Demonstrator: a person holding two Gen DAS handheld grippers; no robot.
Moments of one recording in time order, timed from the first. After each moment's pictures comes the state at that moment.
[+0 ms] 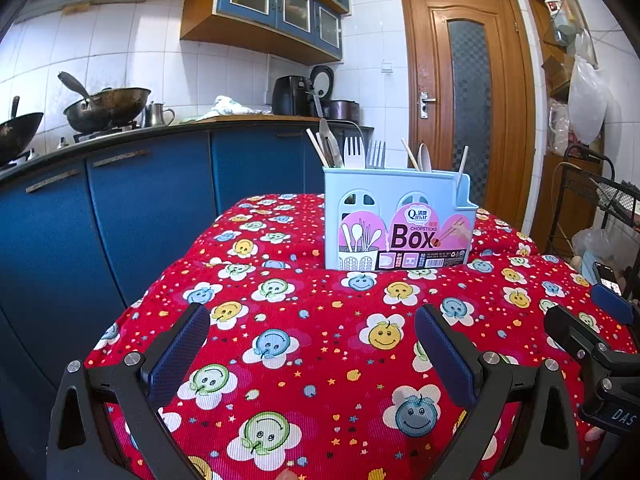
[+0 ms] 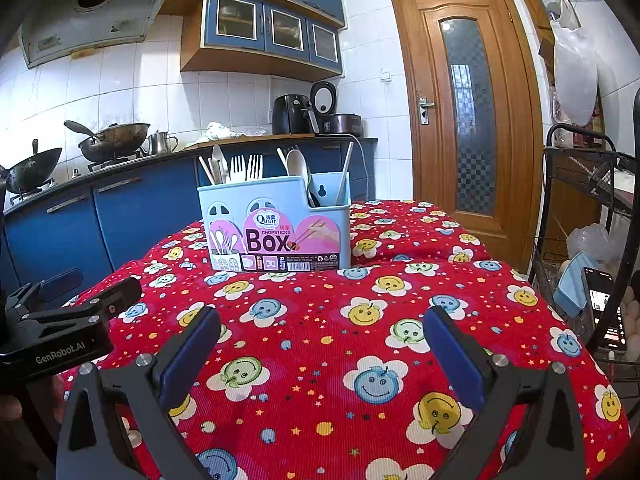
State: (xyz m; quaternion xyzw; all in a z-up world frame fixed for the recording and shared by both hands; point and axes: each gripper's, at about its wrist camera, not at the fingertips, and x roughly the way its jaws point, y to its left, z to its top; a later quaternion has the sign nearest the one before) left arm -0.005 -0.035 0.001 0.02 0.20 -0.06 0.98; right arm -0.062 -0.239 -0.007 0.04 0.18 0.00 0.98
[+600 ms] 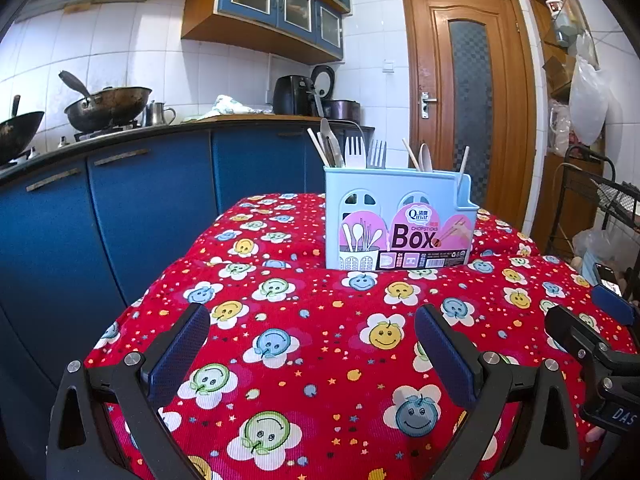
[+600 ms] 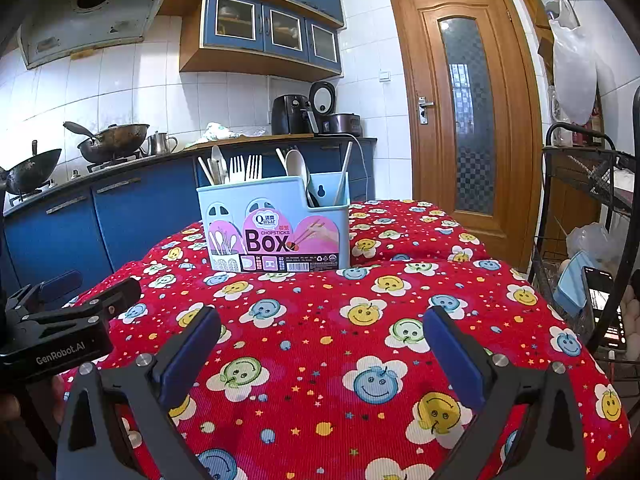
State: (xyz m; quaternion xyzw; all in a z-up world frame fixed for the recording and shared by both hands) left arm -0.004 -0.034 -0.001 0.02 0.20 -0.06 0.98; right arm -0.061 -0.240 -0.007 0.04 0.18 0.01 0.98
